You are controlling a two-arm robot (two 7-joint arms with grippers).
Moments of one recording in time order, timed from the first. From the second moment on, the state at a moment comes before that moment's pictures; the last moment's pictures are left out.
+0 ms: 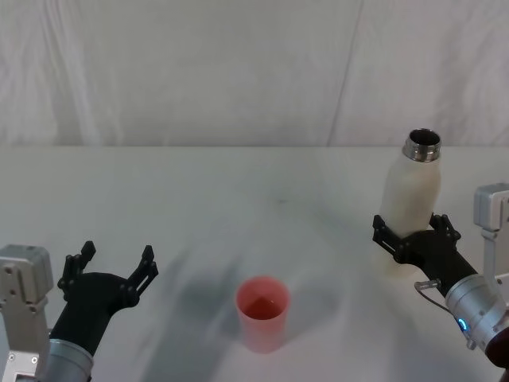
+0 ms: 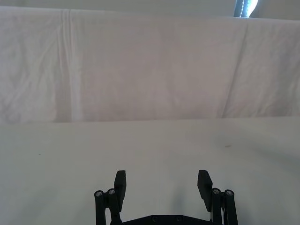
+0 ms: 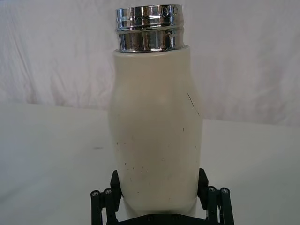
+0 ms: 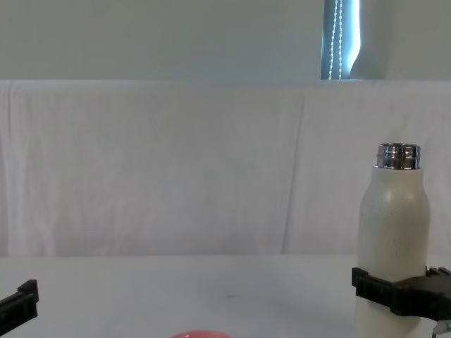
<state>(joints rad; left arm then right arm) 0.27 0.24 0.04 -1.85 -0.25 -0.02 -0.02 0.14 0.15 -0.19 -1.46 0.21 0.04 0.19</state>
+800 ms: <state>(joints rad) 0.27 0.24 0.04 -1.85 -0.25 -0.02 -0.02 0.11 0.19 -0.22 -1.56 0.12 0.01 0.18</state>
